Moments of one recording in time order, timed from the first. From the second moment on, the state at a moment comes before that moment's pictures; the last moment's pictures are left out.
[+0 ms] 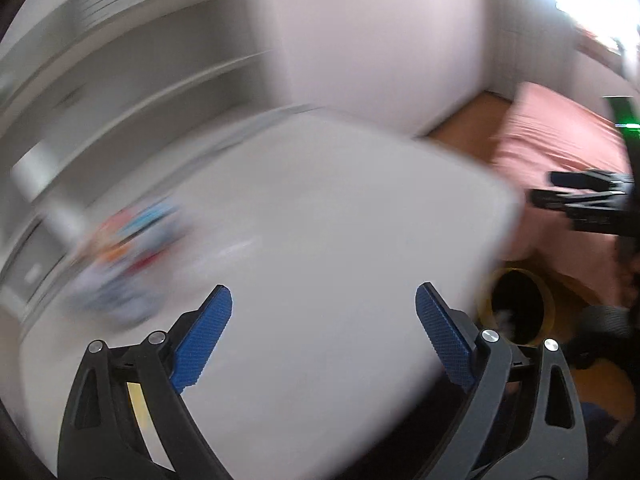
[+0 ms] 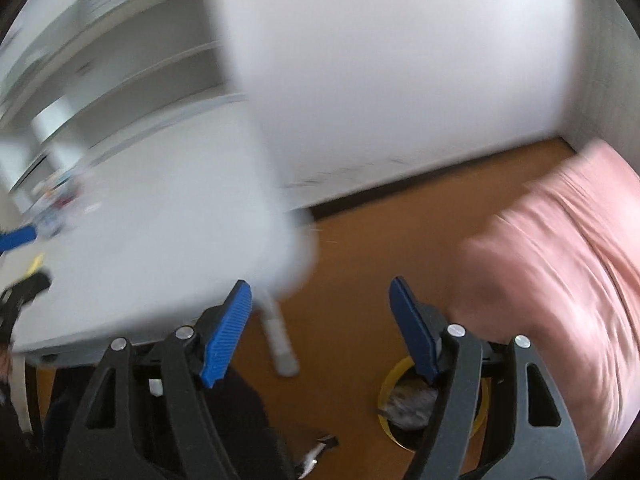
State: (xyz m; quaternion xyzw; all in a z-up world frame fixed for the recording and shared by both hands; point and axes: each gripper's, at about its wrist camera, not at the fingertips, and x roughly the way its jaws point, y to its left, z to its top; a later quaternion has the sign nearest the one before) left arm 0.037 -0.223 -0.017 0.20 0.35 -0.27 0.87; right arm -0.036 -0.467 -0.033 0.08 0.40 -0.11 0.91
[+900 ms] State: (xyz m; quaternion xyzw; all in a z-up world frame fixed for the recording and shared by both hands) left arm 0.093 -0.064 -0.056 0.08 0.44 -0.16 0.88; right arm 0.185 -0.201 -0.012 -0.25 0.39 0.18 0.87
